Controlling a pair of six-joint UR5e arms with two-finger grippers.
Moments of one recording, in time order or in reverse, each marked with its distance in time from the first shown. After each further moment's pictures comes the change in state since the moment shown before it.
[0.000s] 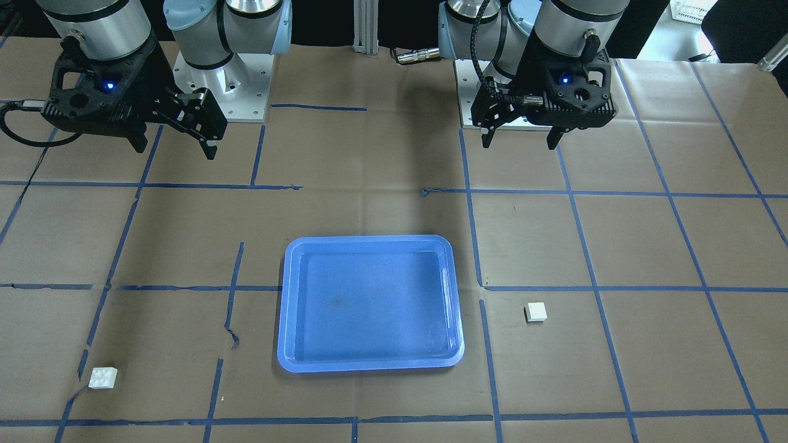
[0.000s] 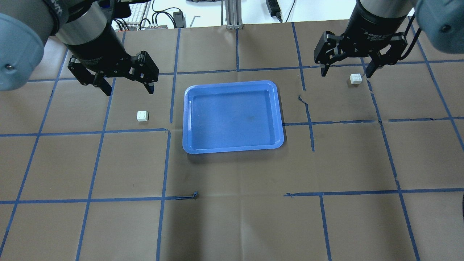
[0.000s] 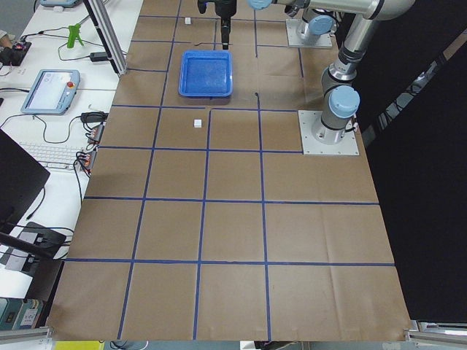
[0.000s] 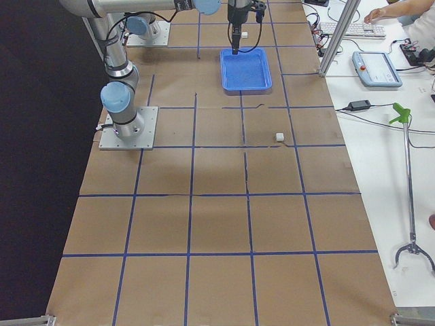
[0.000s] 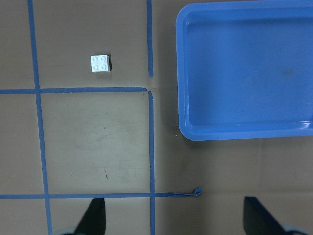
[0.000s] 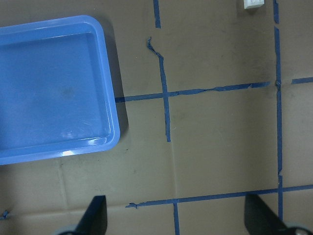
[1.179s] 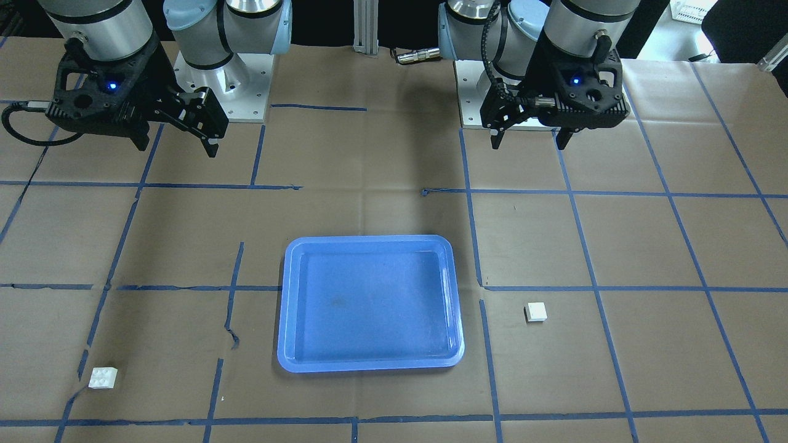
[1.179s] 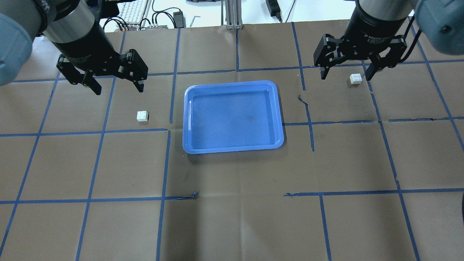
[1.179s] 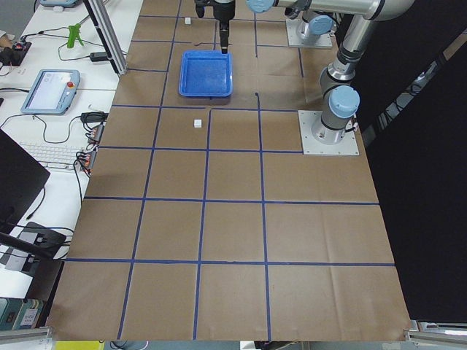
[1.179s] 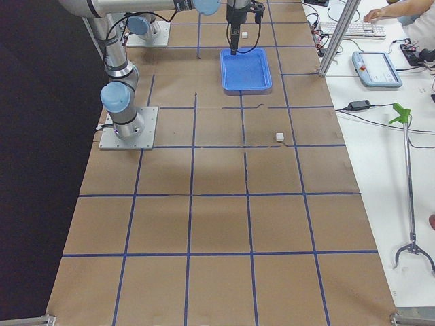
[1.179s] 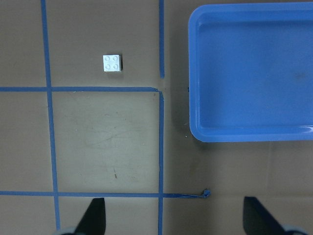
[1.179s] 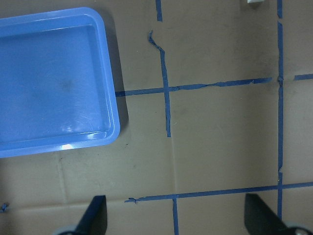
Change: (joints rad) left arm 0.080 -0.010 0.002 -0.001 0.006 0.015; right arm 0.000 -0.003 0.004 0.013 0.005 -0.029
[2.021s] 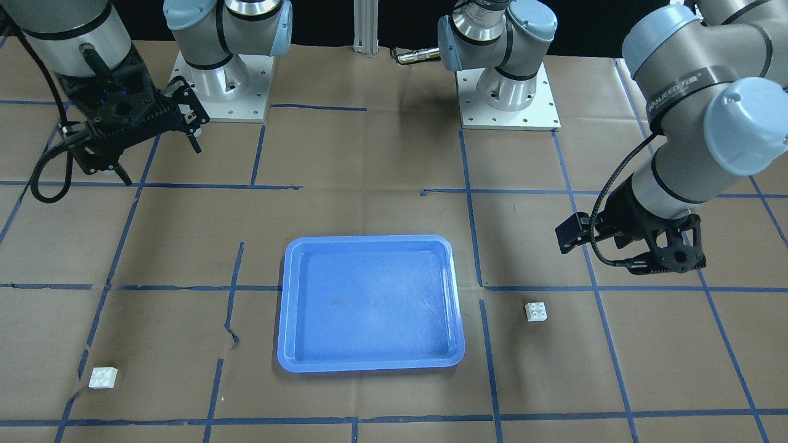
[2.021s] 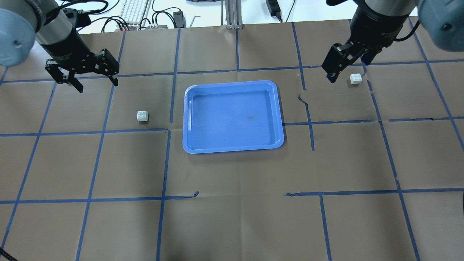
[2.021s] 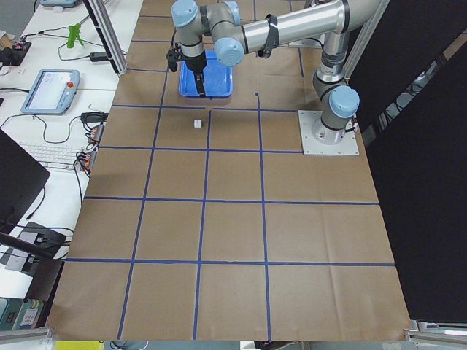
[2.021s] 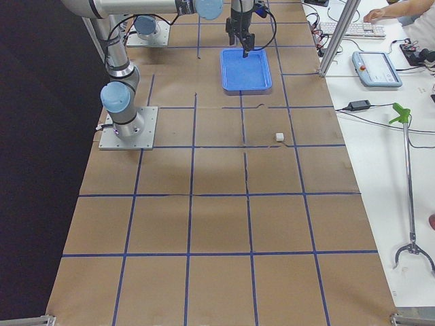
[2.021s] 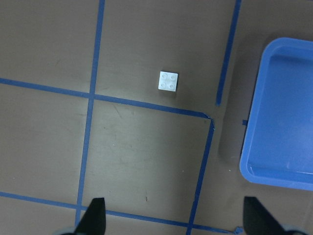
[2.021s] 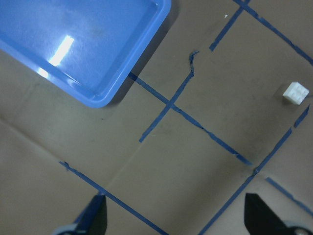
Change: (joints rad) left arm 0.162 -0.265 -0.025 0.217 0.001 0.155; right arm -0.061 0.031 -0.004 -0.041 0.001 -0.866
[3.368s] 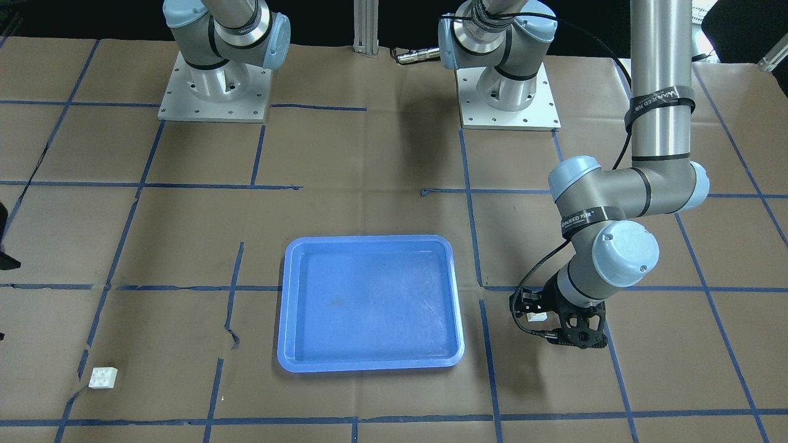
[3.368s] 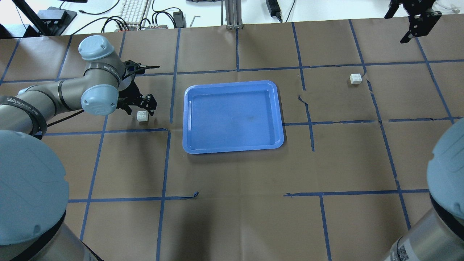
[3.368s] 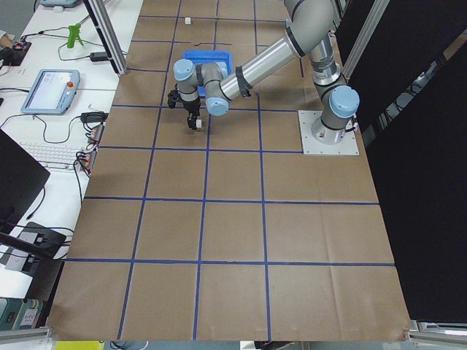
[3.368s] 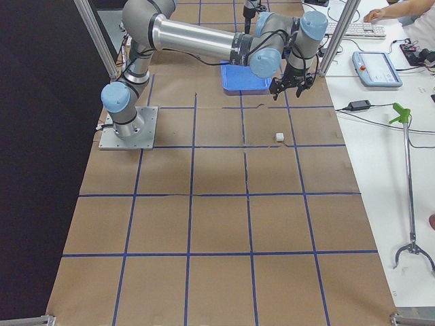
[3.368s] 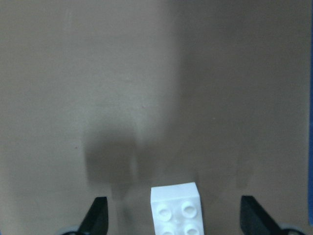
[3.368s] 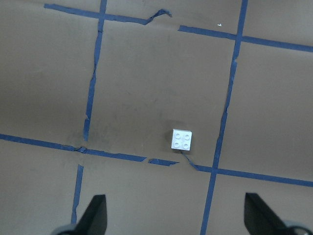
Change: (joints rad) left arm -0.031 -0.255 -0.194 0.477 0.002 0.127; right arm -0.276 0.452 -0.397 -0.010 0.085 -1.270
